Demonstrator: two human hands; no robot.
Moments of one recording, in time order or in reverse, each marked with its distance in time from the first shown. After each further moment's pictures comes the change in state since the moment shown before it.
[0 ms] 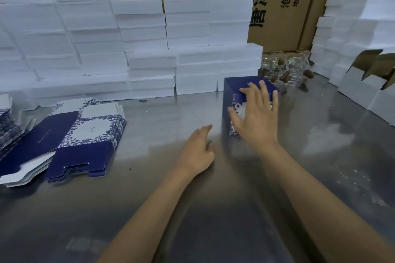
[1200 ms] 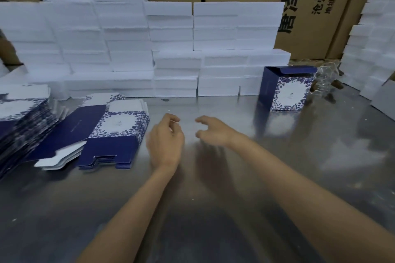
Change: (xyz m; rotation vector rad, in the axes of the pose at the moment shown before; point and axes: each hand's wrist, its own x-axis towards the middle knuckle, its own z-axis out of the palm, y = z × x) left_hand -0.025 -0.047 -0.075 -0.082 0.779 -0.293; right_hand 0.013 -0.122 0.043 0.378 -0.936 0.030
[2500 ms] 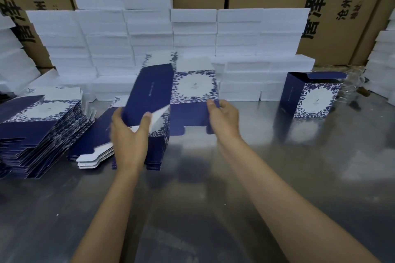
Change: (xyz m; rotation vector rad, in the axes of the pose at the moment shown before) left_hand 0.047 -0.050 -0.109 -0.201 0.101 -0.205; right_hand -0.004 -0.083 0.027 0.951 0.600 0.013
